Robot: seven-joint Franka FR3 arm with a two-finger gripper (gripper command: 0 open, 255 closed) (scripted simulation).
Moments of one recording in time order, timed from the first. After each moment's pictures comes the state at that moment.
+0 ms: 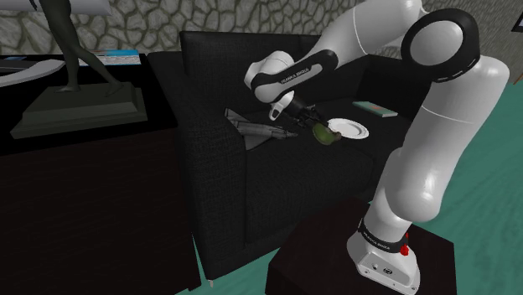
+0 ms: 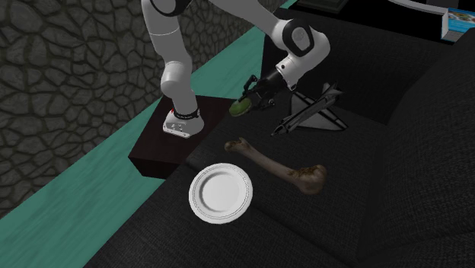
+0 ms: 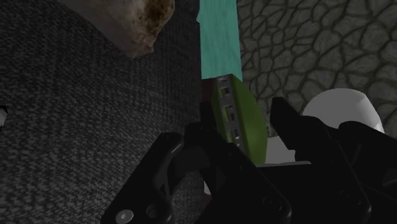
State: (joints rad) arm 0.15 -0.03 -0.18 -2.11 -0.52 1.19 -1.52
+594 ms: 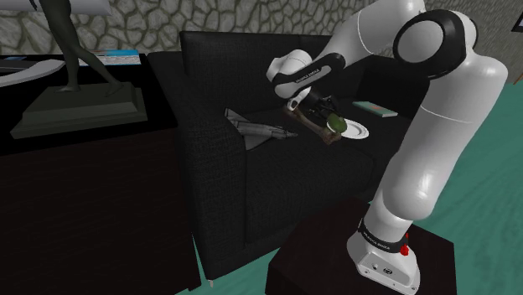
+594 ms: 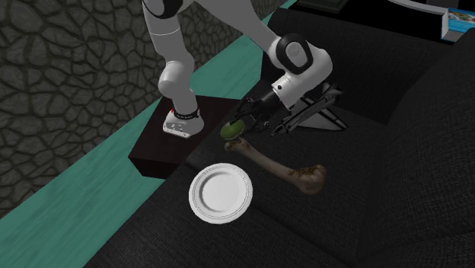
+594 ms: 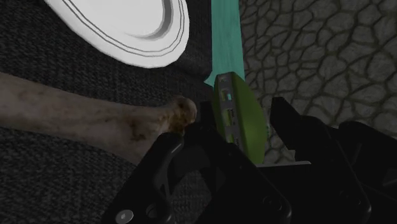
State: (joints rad) arm 0.04 -0.02 -0.30 -2.10 -0.69 1.31 -1.70
